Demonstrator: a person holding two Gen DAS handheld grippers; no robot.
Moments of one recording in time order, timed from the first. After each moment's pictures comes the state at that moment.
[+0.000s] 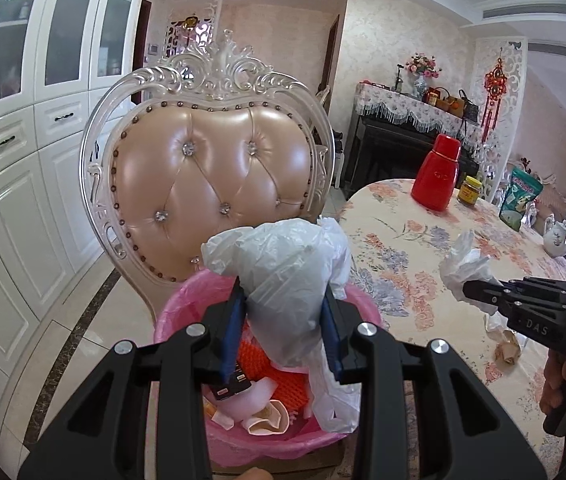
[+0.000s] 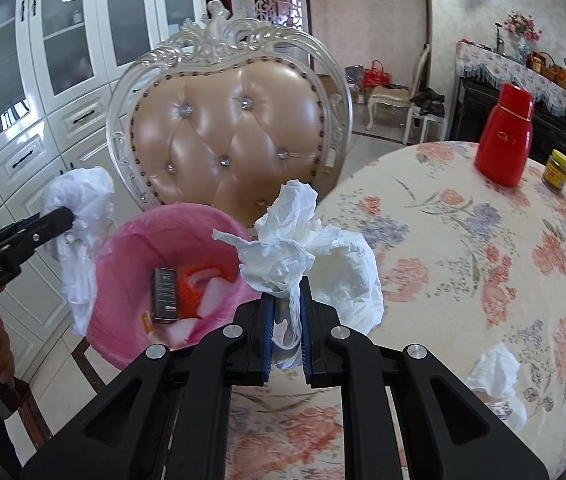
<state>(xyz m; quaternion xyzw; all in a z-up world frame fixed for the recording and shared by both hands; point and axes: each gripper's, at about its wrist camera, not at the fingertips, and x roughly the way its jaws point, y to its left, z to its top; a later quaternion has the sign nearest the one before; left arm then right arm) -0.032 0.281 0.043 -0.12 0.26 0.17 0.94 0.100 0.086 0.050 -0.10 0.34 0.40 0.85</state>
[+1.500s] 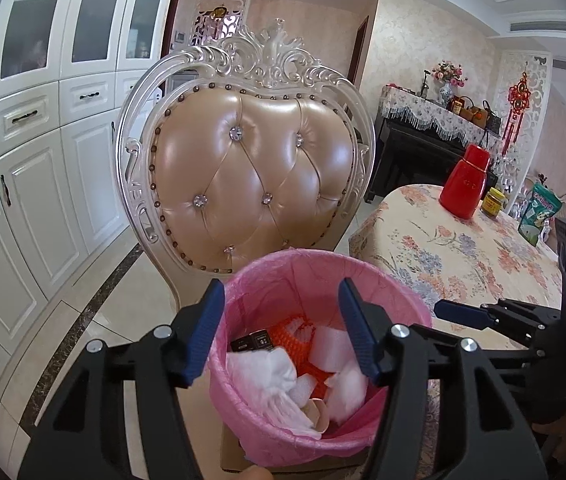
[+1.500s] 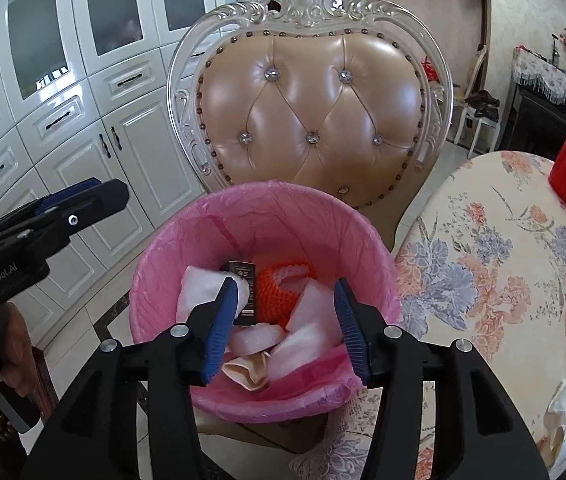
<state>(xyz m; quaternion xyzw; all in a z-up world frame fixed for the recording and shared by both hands) -0.054 0.323 0.027 -0.15 0.26 0.20 0.93 0.061 0.183 0.025 -0.14 0.35 0.46 0.80</state>
